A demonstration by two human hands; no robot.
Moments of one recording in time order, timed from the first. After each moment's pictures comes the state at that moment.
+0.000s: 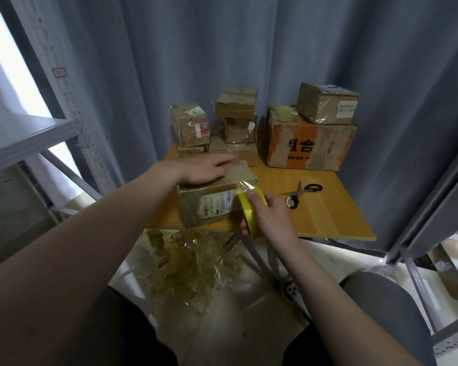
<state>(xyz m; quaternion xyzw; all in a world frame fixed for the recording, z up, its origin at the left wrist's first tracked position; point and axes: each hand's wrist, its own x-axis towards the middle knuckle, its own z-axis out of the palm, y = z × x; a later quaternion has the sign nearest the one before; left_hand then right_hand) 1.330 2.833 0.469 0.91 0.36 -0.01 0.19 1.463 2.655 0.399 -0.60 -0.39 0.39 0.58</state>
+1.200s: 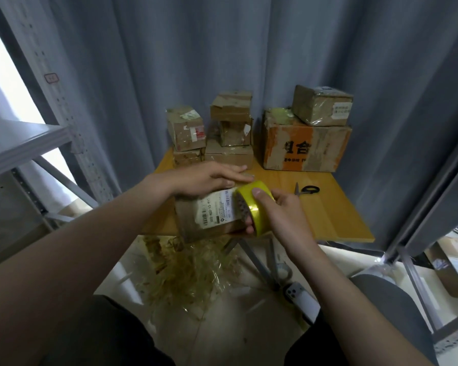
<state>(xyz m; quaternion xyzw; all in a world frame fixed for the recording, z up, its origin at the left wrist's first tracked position) 1.327 2.829 0.462 0.96 0.18 0.01 0.21 1.471 2.632 0.431 -0.58 -0.41 0.39 0.58</state>
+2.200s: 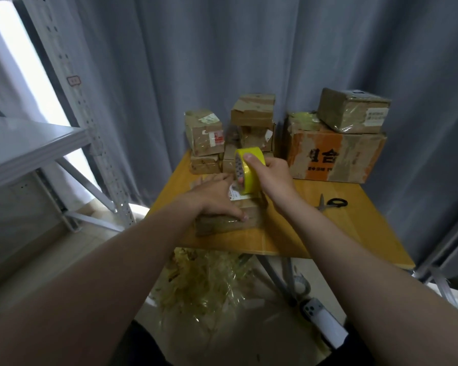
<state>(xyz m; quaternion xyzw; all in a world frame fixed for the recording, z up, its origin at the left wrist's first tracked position) 1.337 2.867 0.408 0.89 0.44 -0.02 0.11 1.478 2.768 0.447 -0.63 -0.45 0.29 0.56</state>
